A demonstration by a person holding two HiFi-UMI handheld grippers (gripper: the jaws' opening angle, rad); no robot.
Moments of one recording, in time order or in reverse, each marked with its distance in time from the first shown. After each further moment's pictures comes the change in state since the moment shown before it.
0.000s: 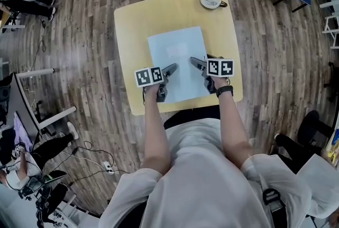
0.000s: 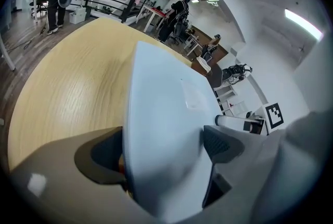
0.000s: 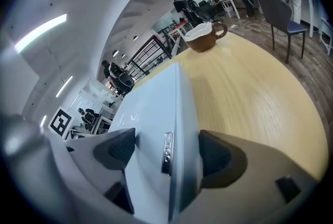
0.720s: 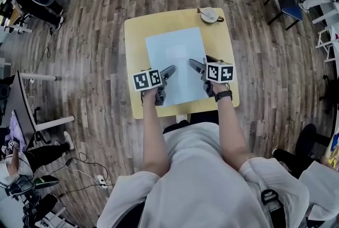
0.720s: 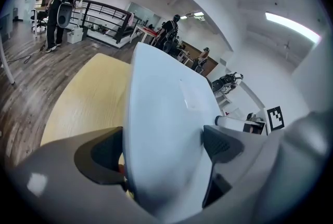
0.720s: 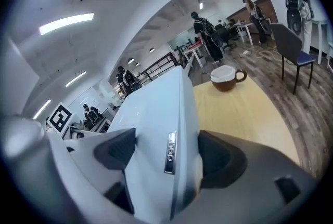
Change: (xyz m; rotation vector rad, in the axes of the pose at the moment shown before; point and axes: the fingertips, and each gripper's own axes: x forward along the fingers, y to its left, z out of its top) left arm -0.075 -0.038 0.040 0.084 -0.184 -0.031; right arm -0.054 0.069 0.051 -0.195 -0.186 0.027
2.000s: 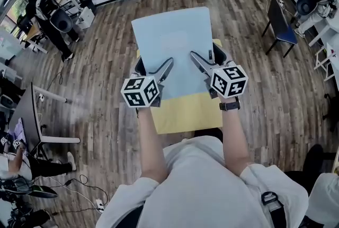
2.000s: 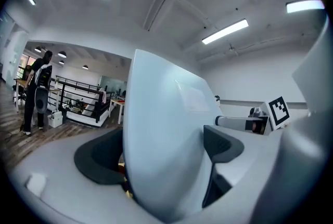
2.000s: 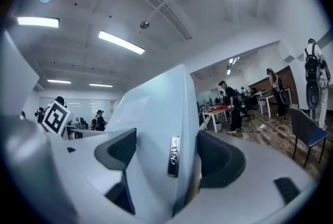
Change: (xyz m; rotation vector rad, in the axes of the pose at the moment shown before) left arm -0.189 -0.149 0.162 0.475 -0.654 -0.057; right arm -0.164 0.155 0.192 -0.426 -0.578 0.068
